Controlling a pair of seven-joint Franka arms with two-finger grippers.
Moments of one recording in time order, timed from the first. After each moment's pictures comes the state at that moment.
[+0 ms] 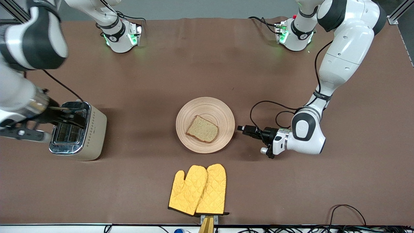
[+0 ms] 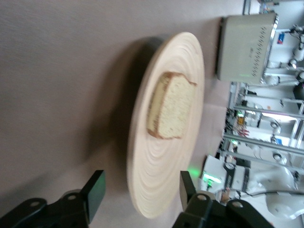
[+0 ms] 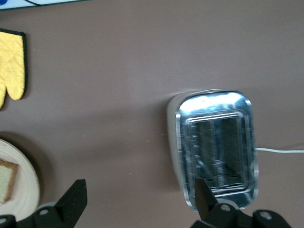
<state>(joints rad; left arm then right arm) -0.03 0.88 -0.29 -1.56 -0.98 1.99 0.61 0.11 0.23 -0.05 -1.45 -0.02 1.71 0.18</state>
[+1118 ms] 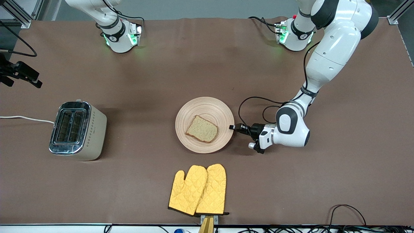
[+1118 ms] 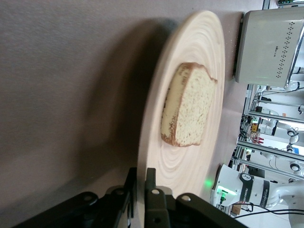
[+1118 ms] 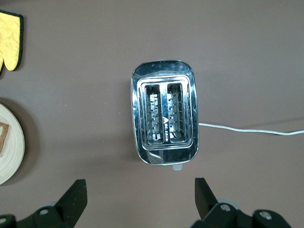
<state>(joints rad) -0.12 0.88 -0.30 -1.61 -1.02 2.11 0.62 0.08 -0.12 -0.16 -1.71 -0.02 1.67 0.00</state>
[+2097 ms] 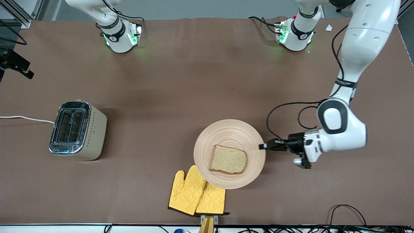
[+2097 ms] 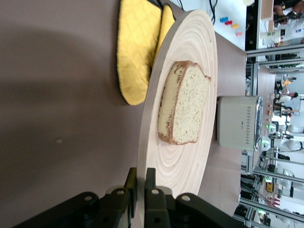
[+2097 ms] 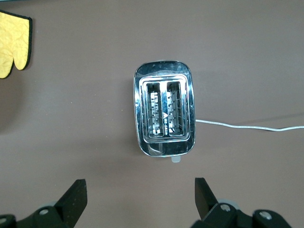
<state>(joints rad) 0.06 0.65 -0.27 -1.56 -0.94 2.11 0.45 0.08 -0.12 -0.15 -1.59 -0.02 1.57 0.00</state>
